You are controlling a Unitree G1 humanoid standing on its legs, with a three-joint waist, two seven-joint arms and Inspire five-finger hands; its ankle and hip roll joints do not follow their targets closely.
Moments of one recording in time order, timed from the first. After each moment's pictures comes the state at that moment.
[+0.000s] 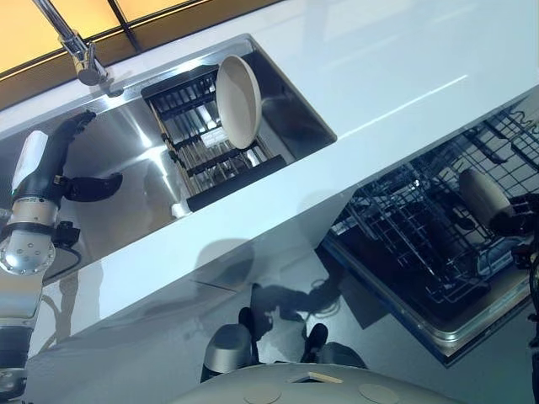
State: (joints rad) left arm 0.04 0.85 0.24 0.11 0.02 -0.12 0.06; right arm -0.25 -0.91 -0.13 0.78 -0.12 0.21 -0.05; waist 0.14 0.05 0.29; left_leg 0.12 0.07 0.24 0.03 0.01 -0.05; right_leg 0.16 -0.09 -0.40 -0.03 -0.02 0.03
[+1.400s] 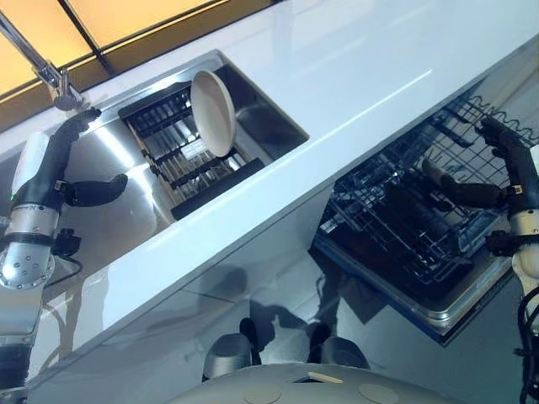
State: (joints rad) left arm 0.14 0.80 0.32 -0.03 0.09 -0.18 0.05; right arm 0.09 -0.64 -0.35 0.03 0.14 -0.05 -0.05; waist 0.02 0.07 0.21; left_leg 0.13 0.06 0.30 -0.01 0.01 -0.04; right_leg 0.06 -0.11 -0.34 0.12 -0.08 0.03
